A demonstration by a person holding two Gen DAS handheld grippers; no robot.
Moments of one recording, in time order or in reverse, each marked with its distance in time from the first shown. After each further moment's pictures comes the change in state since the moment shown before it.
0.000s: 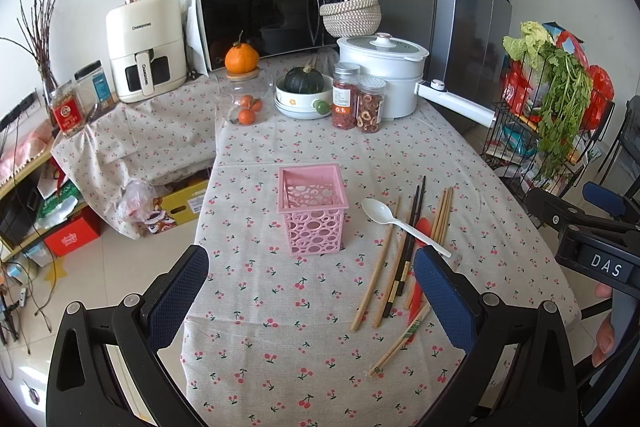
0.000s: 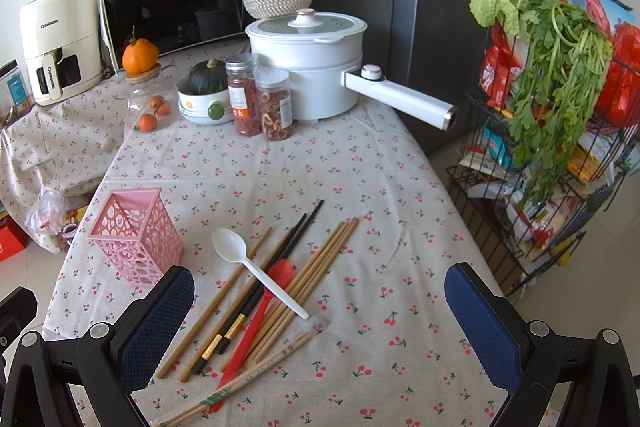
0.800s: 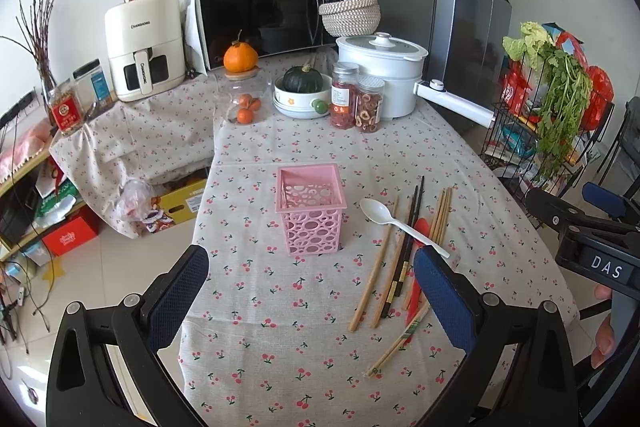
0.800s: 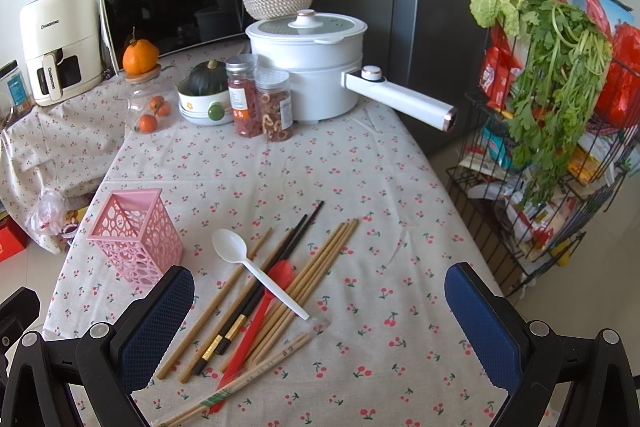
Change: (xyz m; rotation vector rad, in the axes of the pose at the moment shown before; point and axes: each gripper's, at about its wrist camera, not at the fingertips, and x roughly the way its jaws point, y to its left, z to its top) left arm 0.002 -0.001 0.000 0.000 0.004 -0.002; right arm 0.000 0.000 -0.001 -0.001 -0.001 0.001
